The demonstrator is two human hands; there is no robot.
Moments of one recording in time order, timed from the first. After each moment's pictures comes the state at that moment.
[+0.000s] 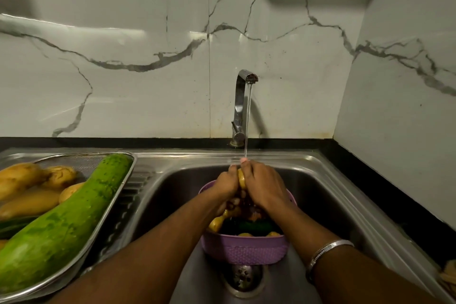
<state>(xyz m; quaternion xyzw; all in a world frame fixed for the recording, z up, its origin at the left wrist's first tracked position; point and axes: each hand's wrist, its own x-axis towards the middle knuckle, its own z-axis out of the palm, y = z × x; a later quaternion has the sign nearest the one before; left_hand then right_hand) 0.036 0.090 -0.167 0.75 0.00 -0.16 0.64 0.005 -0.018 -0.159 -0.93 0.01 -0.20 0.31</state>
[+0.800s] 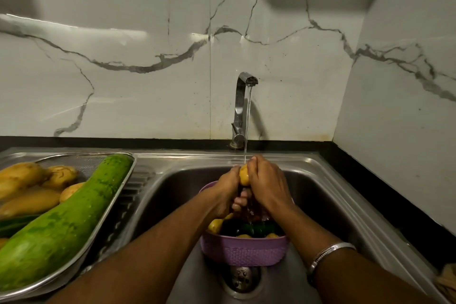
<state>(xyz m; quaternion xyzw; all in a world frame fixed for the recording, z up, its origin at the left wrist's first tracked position) 0.025 0.094 -0.155 0.67 -0.01 -0.29 0.69 0.007 -0.026 -0.156 -0.91 -0.01 -0.27 0.30</state>
